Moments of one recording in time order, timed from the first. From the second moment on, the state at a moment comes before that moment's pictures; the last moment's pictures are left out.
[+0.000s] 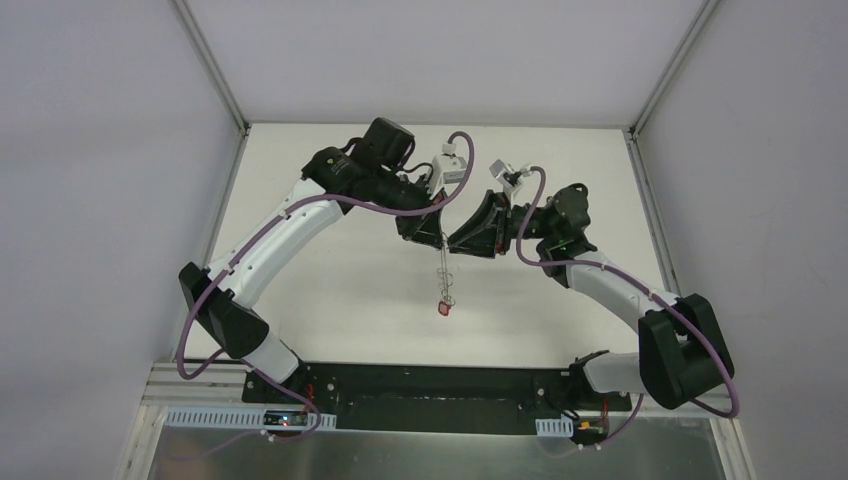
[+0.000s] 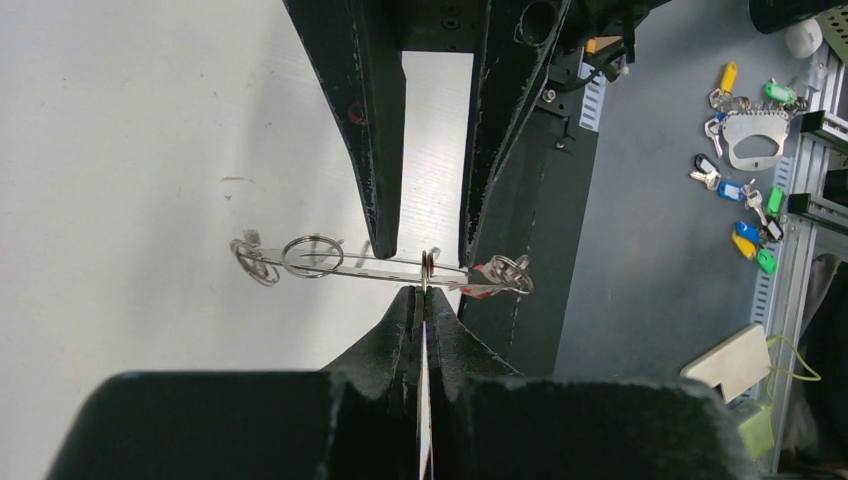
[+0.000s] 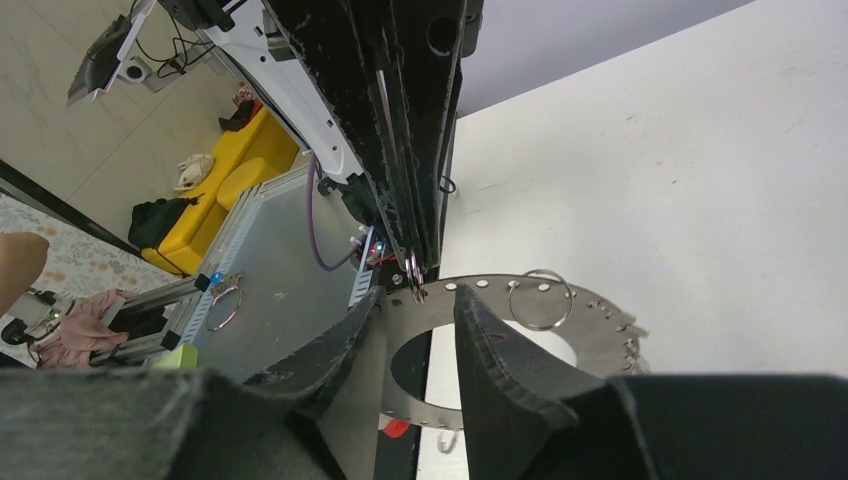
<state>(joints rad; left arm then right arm) -0.70 1.57 1.72 -1.02 0.70 0.20 0.45 1.32 0.71 0.86 -1.21 0.72</state>
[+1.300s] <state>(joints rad) -0.67 1.52 1.57 -0.85 0.81 0.16 0.44 1.33 0.73 0.88 -1.19 0.79</state>
